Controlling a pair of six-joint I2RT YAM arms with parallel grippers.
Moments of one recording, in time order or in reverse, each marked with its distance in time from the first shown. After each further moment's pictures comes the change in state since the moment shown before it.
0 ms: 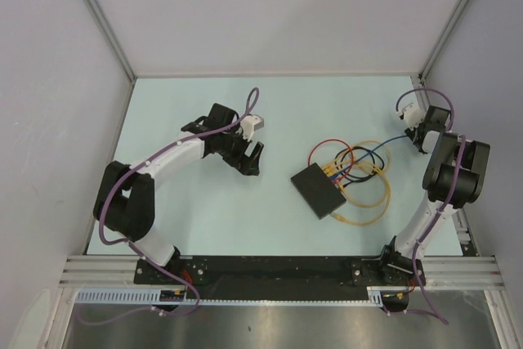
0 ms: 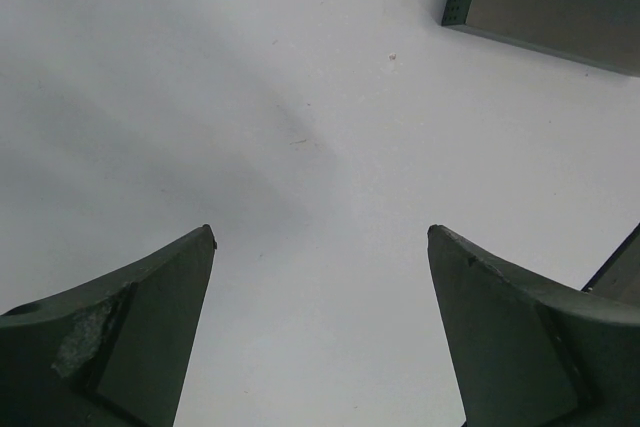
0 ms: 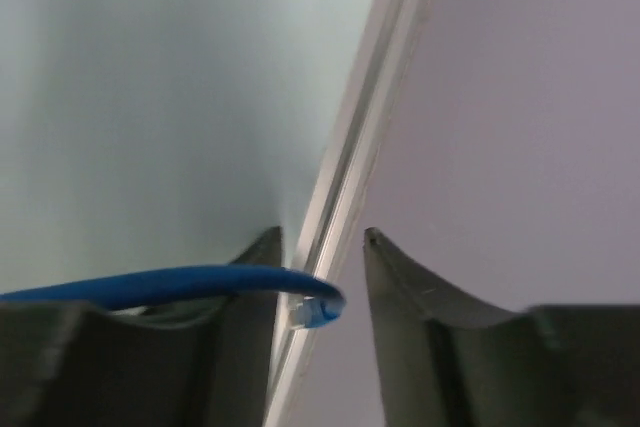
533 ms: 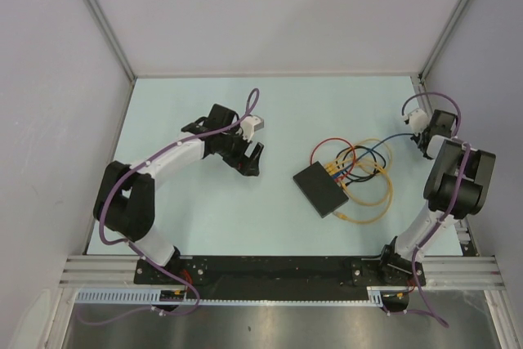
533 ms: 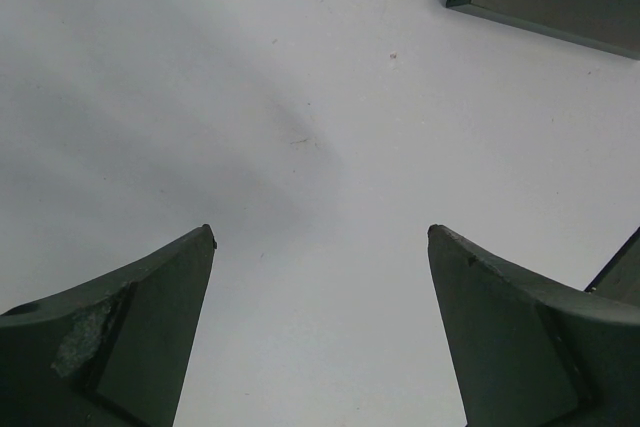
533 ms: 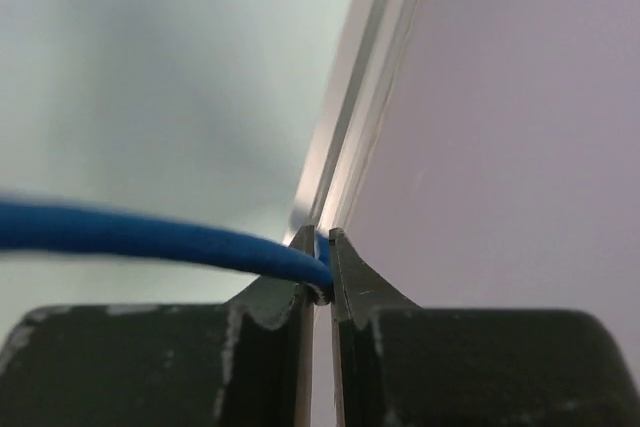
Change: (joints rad) left arm 0.000 0.000 -0.005 0.006 0.000 0.005; right arm -0.021 -0.083 -0.045 -0.096 0.003 0.039
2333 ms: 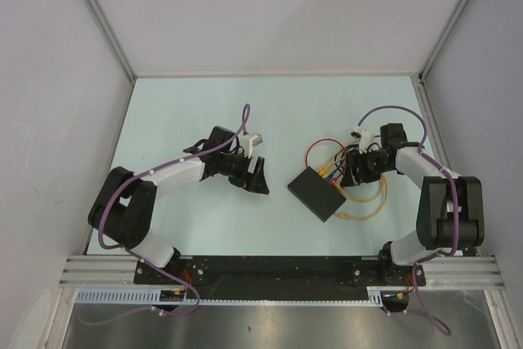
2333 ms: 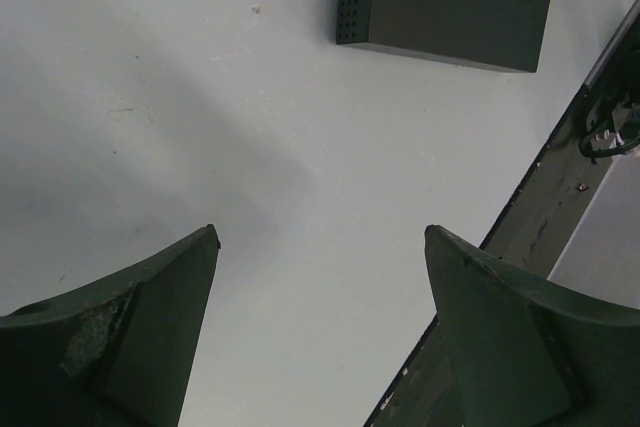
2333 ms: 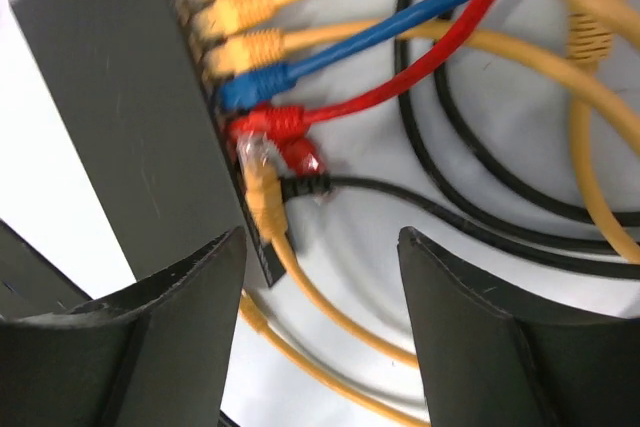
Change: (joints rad) left arm -0.042 -0.058 -0.277 0.280 0.212 -0.323; right arm 0.375 -0.349 -0.217 -0.565 -0.708 0.615
